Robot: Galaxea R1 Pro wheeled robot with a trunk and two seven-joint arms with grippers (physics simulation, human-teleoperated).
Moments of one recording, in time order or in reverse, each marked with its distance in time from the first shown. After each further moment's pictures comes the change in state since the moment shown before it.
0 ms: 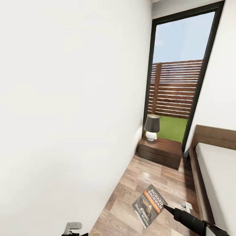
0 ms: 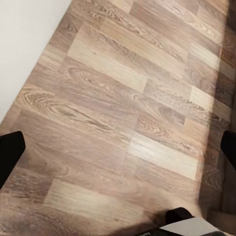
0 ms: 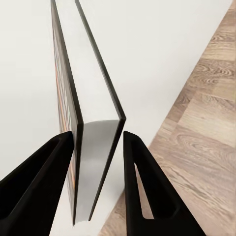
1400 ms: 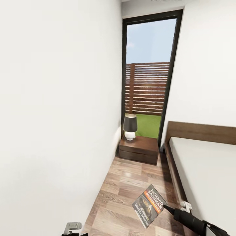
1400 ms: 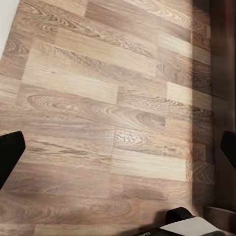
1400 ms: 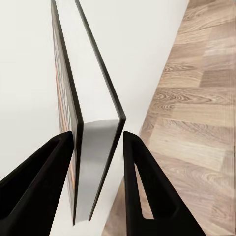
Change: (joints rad) left arm 0.000 0.000 0.000 0.000 -0.001 0.000 0.000; right arm 0.000 0.000 0.000 0.000 -0.001 -0.001 0.003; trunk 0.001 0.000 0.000
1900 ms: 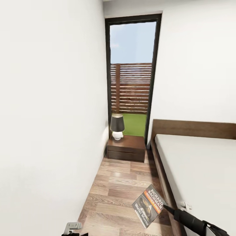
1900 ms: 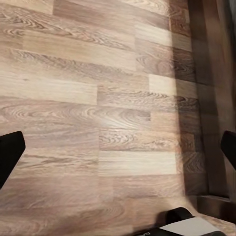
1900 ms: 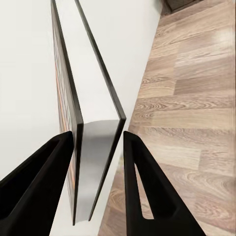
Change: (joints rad) left arm 0.000 0.000 0.000 0.000 0.000 0.000 0.000; right arm 0.000 0.000 -0.001 0.000 0.000 0.000 0.000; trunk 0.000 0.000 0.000
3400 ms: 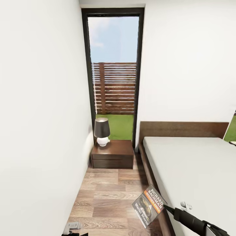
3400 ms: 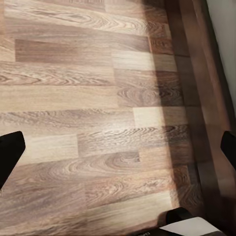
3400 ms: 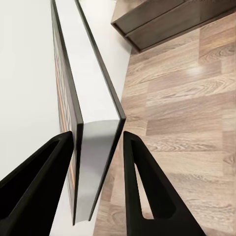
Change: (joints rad) left arm 0.000 0.001 0.000 0.000 0.001 0.000 0.000; right arm 0.000 0.000 -0.004 0.000 0.000 -0.001 -0.001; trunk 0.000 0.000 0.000
